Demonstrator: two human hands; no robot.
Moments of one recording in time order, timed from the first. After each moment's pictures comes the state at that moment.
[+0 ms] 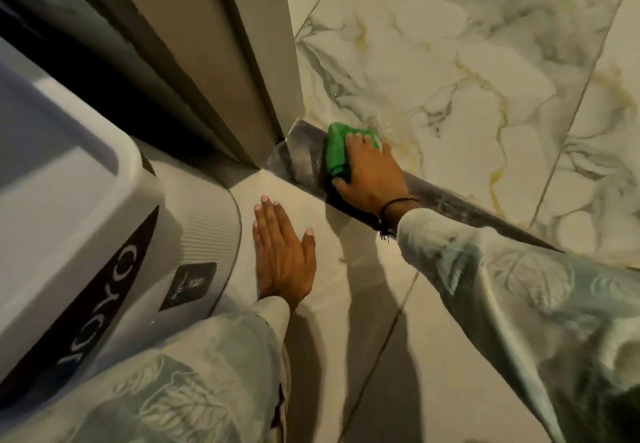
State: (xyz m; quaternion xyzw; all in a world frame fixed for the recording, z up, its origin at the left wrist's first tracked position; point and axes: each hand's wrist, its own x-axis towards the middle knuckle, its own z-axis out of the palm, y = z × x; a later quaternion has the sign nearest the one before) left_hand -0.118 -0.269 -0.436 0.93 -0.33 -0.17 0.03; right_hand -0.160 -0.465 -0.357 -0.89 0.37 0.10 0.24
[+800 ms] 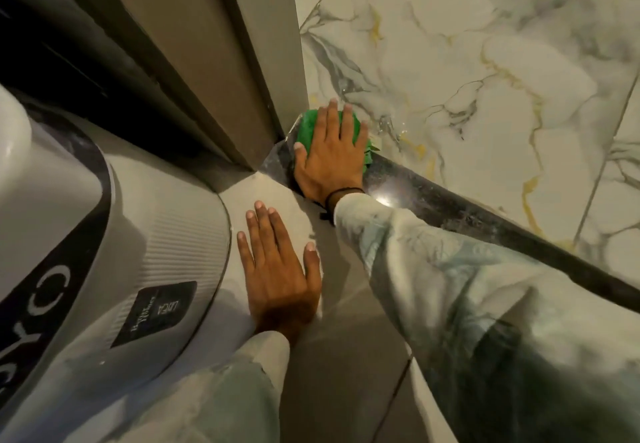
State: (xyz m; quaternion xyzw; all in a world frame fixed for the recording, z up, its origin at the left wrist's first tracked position) left_hand -0.120 -0.271 -0.476 0.94 -0.32 -0.06 0.00; right_hand -0.076 -0.453 -0.436 -0.90 0.42 0.04 0.13
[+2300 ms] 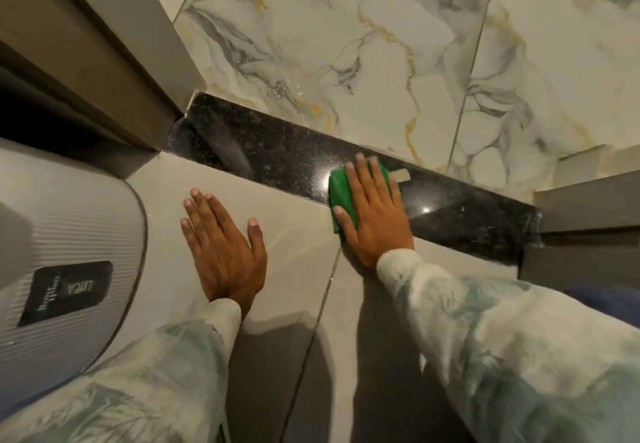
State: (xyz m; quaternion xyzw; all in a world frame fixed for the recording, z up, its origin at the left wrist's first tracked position) left_hand -0.166 -0.268 -0.466 0.93 -0.36 -0.06 0.03; right_hand -0.358 -0.420 -0.436 -0.89 0.44 0.03 0.11
